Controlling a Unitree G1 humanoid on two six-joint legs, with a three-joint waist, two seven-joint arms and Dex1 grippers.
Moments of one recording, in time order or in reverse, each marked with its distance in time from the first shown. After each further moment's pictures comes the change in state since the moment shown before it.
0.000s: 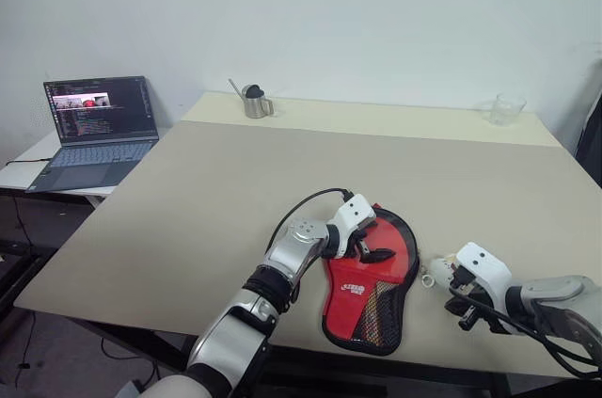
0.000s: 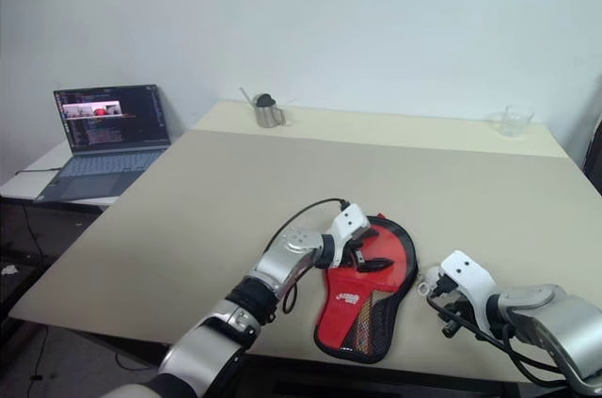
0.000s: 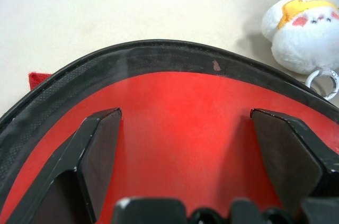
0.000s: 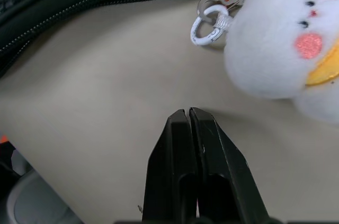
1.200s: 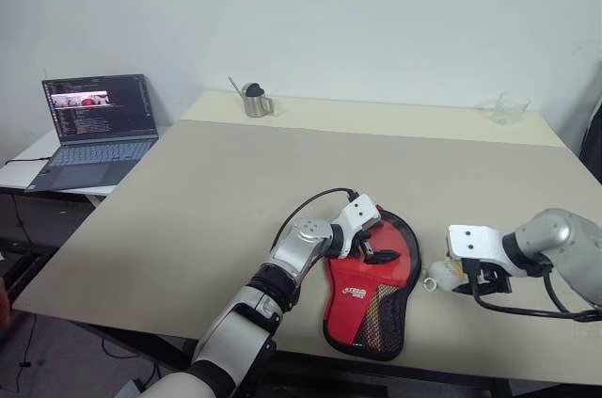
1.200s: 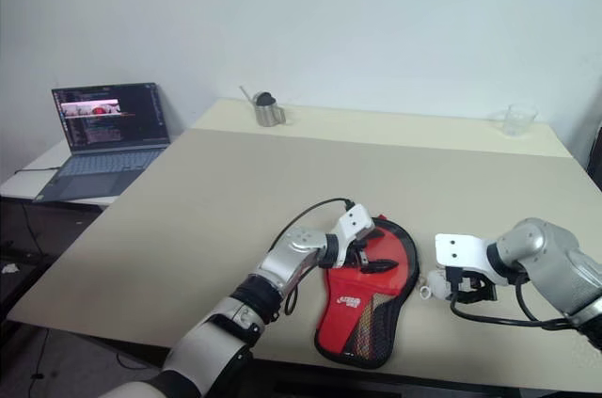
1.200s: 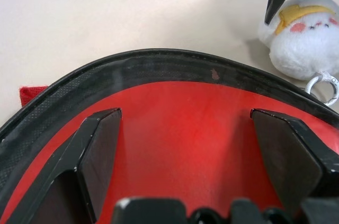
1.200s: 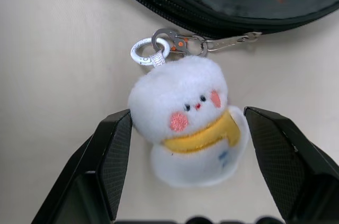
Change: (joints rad) left arm -0.021 -0.019 0.002 0.041 0.008 -0.040 -0.017; right arm -0.370 -0.184 0.429 0.504 -0.504 -0.928 0.573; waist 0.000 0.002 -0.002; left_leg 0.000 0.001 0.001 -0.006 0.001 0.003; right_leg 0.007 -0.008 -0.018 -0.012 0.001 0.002
